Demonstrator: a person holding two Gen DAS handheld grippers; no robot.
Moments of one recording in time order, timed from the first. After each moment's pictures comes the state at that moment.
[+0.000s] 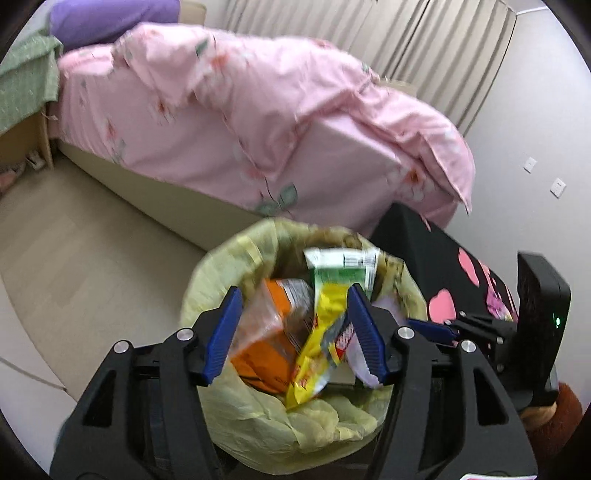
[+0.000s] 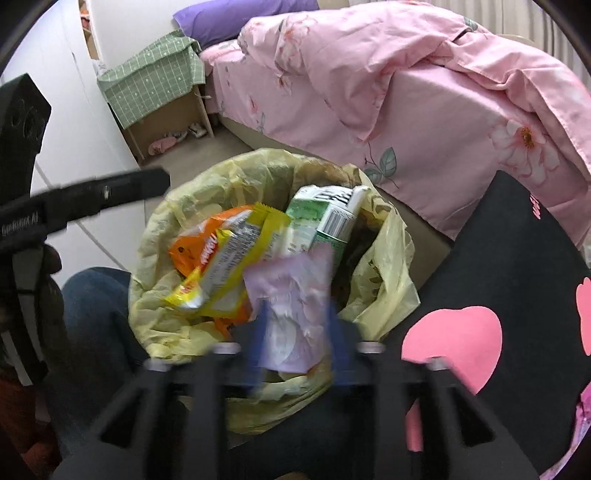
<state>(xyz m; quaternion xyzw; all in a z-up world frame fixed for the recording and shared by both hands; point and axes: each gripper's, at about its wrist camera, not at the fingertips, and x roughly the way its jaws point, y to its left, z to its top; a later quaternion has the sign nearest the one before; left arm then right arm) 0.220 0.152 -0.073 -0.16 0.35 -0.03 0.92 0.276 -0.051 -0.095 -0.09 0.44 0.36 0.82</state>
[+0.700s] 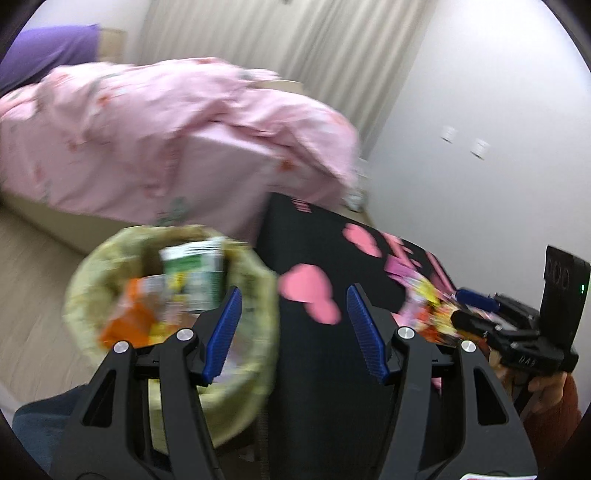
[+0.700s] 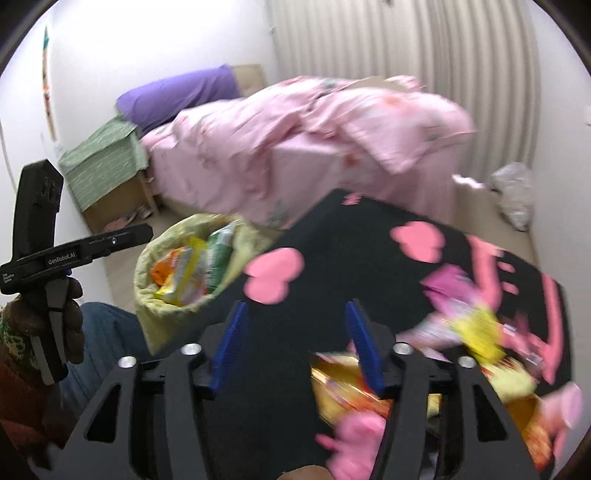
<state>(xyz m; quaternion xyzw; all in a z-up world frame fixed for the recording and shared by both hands) 0.177 0.031 -0.036 -0.11 0.32 -0.20 0.92 0.154 -0.266 -0.014 0.00 0.34 0.19 0.92</state>
